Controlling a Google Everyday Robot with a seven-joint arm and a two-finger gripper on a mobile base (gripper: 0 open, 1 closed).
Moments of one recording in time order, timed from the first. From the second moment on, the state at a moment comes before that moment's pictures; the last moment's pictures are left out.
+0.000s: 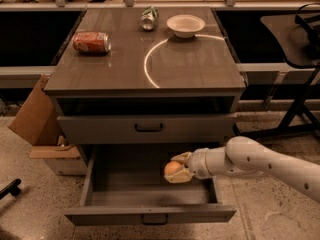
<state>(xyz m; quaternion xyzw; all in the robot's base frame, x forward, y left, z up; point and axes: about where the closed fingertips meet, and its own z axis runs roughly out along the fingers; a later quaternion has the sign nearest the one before) 0.526 -0.059 0.536 -0.47 0.76 0.29 0.34</state>
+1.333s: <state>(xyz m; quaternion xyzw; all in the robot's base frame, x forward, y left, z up) 0.566 -0.055 0.433 -0.42 0.77 0.31 0.36</state>
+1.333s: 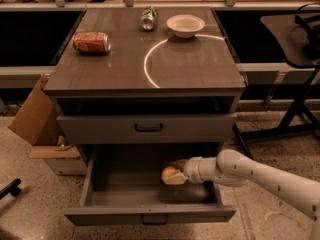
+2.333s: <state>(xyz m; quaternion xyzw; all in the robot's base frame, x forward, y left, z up) 0.566 -0.069 0.429 -0.41 0.78 0.31 0.37</state>
